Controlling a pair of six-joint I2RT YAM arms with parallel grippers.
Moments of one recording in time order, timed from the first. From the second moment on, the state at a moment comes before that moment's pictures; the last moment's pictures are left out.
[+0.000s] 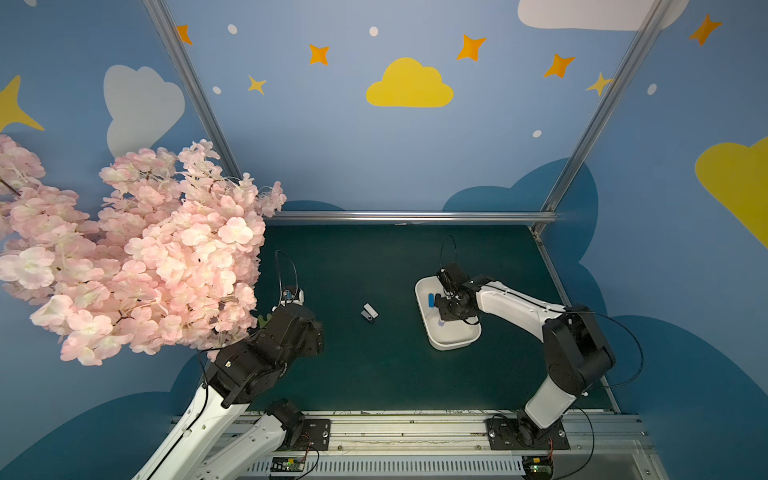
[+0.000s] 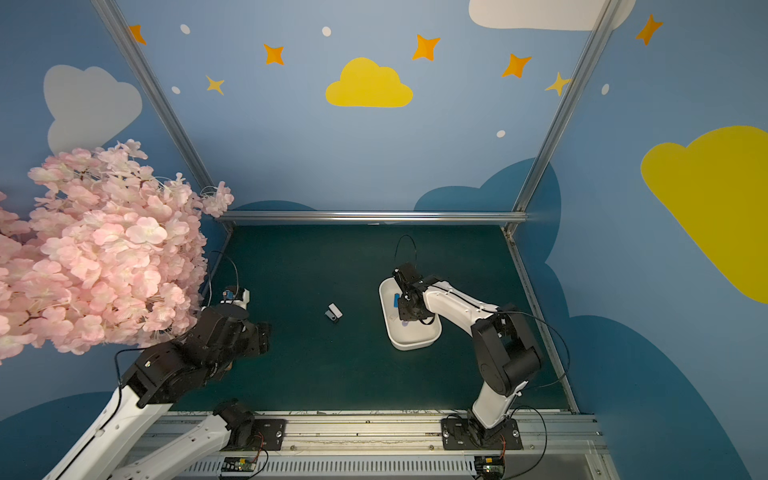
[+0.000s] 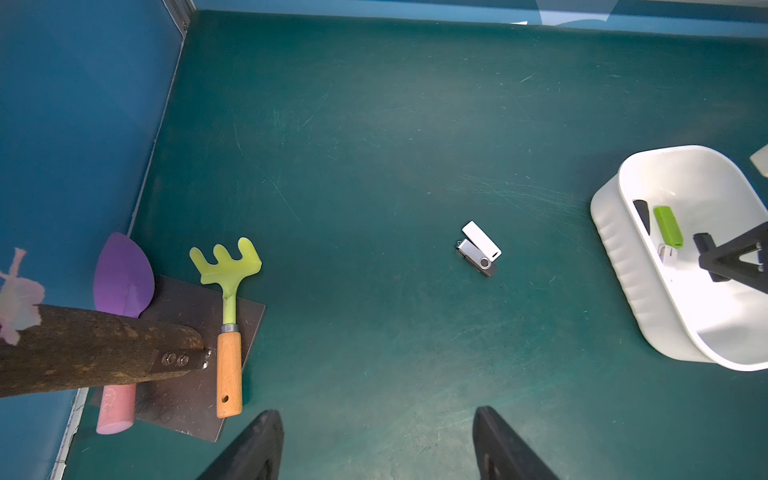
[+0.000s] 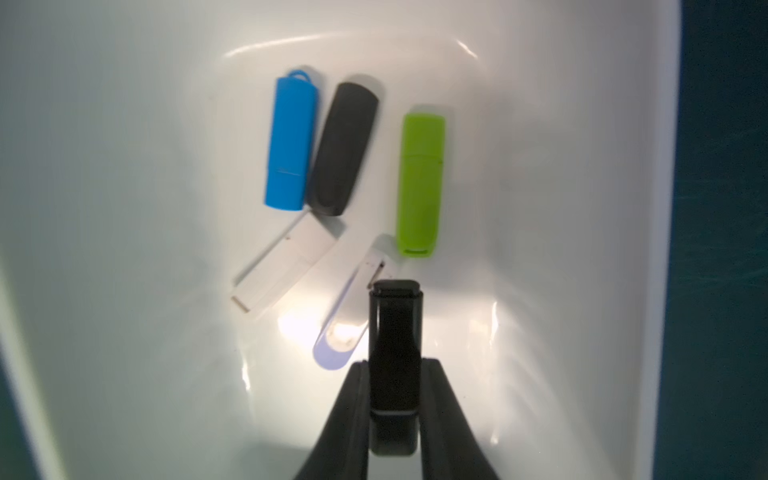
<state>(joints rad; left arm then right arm) -0.59 0.72 1.02 -1.18 -0.39 -0.50 0.58 1.72 1.14 -0.72 0.16 0.42</state>
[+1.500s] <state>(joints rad) -0.59 1.62 1.16 -0.78 -0.11 -0.70 0.59 1.26 0.81 -0.44 0.28 0.50</state>
